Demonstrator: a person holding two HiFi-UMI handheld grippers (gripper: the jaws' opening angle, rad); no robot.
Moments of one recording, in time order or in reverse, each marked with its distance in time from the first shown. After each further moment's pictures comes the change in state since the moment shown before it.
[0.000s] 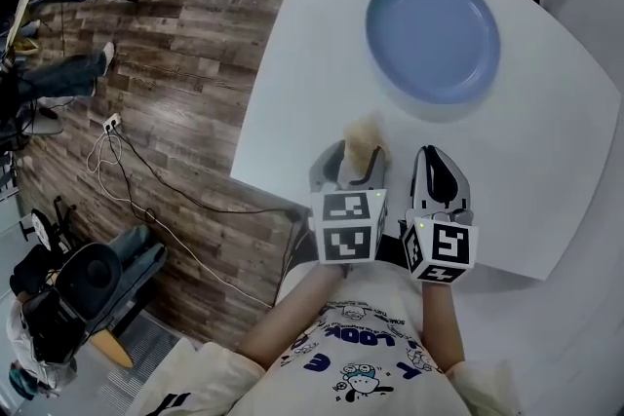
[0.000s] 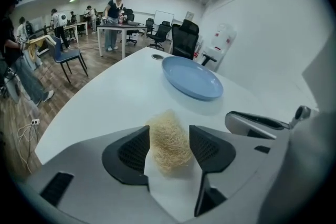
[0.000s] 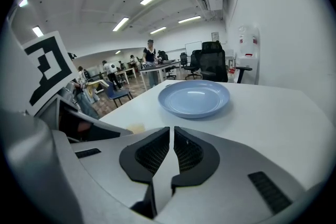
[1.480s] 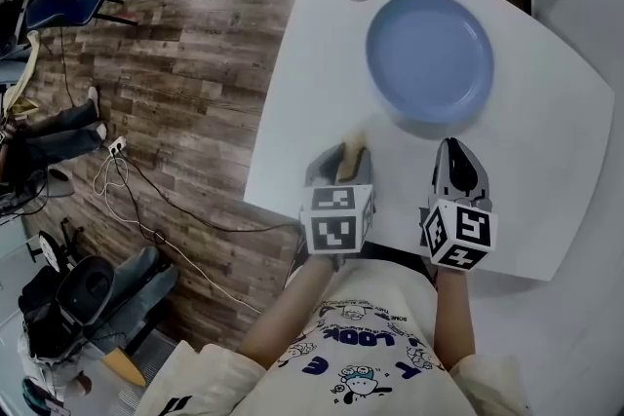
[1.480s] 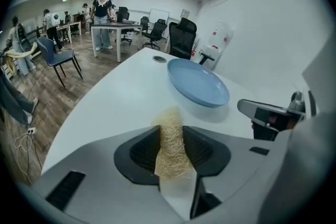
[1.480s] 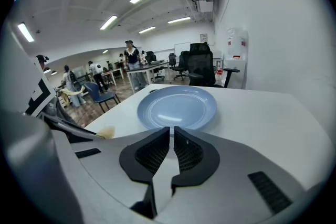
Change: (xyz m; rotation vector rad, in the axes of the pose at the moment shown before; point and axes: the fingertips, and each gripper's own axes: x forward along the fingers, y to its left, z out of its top) left arm 0.018 0.027 0.027 0.043 0.028 -0.036; right arm 0.024 -0.045 0.032 0.047 0.001 -0.124
